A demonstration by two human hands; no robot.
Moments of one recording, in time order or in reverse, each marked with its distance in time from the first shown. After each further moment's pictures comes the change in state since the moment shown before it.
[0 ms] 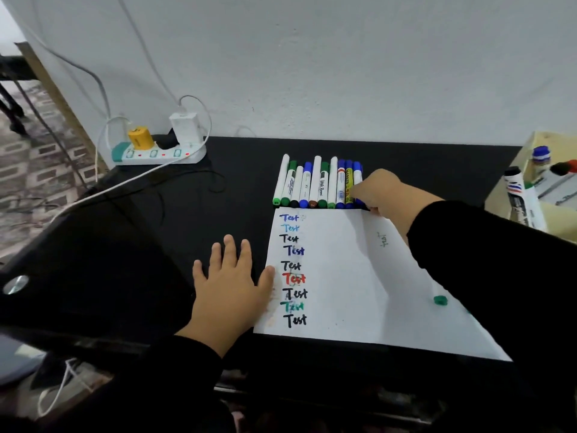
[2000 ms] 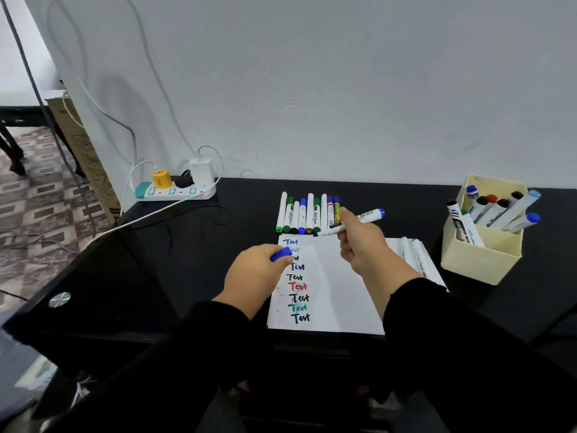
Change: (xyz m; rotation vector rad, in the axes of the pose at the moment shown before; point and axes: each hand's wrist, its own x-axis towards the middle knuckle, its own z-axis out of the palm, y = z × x) left_hand -0.010 0.015 -0.054 -0.493 0.114 0.204; right_hand -0.103 0.012 0.015 1.036 -0.019 0.071
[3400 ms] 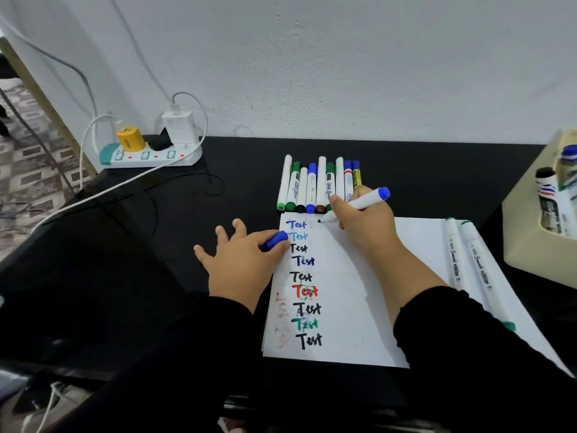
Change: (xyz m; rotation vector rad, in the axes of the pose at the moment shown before) left_hand 0.057 -0.034 0.038 0.259 -0.030 -0.221; right_hand 0.084 0.044 0.015 -0.330 -0.059 -0.453
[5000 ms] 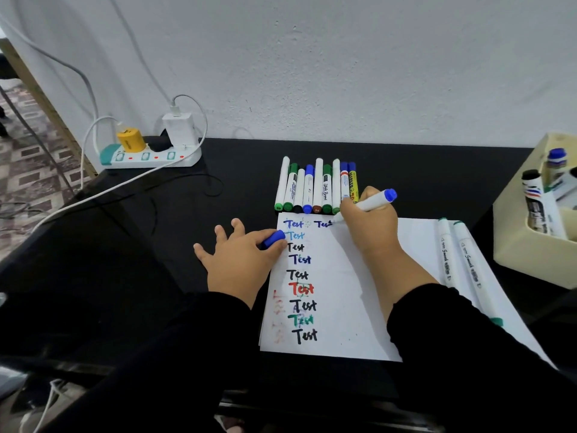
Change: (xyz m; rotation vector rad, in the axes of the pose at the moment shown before) left_hand 0.004 -0.001 0.002 0.043 -0.021 -0.003; right_hand -0.007 -0.006 -0.006 0.045 0.102 -0.035
